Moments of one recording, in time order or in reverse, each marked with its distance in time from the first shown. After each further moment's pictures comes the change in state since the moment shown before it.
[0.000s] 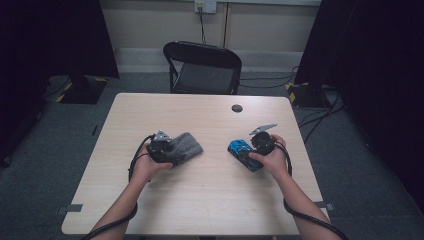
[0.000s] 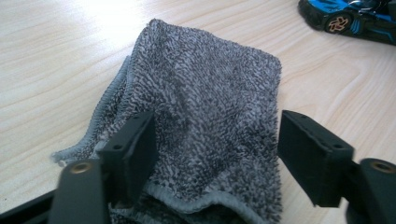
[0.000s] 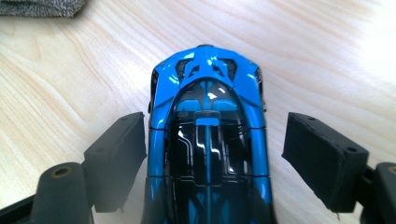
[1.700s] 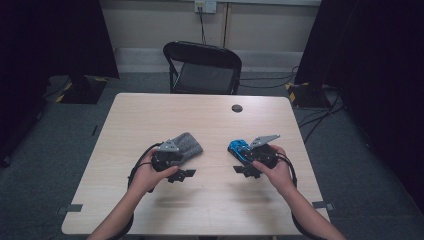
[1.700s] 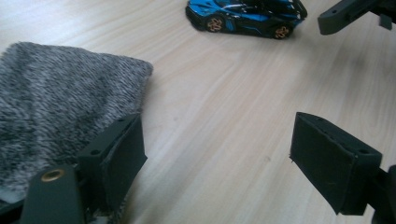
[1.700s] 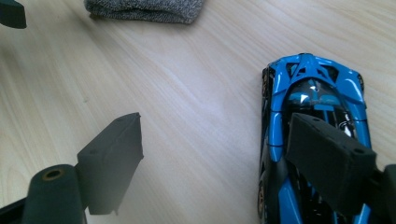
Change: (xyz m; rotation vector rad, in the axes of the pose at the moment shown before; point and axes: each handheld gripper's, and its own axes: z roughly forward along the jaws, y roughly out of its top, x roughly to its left) left arm -0.053 0.001 -0.028 0.016 -0.226 0.114; right arm 0.046 -0.017 -0.036 -0.077 0.169 -0.081
